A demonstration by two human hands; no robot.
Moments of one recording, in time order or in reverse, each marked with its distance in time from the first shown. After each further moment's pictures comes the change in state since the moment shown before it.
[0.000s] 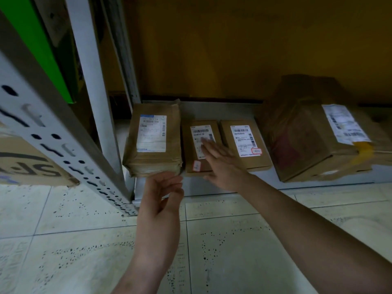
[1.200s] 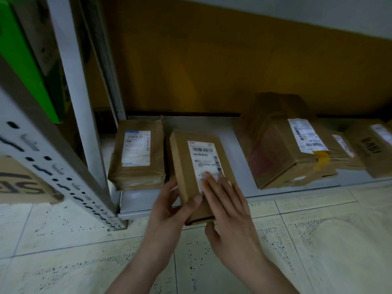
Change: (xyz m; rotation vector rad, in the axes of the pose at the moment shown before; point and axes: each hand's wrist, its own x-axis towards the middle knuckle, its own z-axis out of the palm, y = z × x) left_hand -0.003 0.011 0.028 -0.164 -0.332 -0.213; right_hand -0.157 -0.090 -0.066 0.207 0.400 0.143
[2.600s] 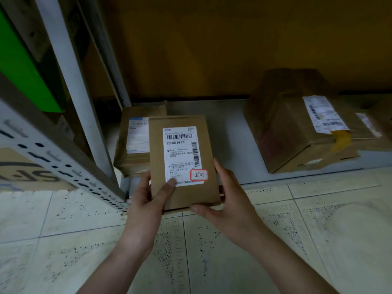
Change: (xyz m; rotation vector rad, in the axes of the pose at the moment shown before) left_hand 0.001 -0.004 -0.030 0.118 0.196 0.025; right_hand 0.015 0.004 -0.001 0.792 -0.156 0.321
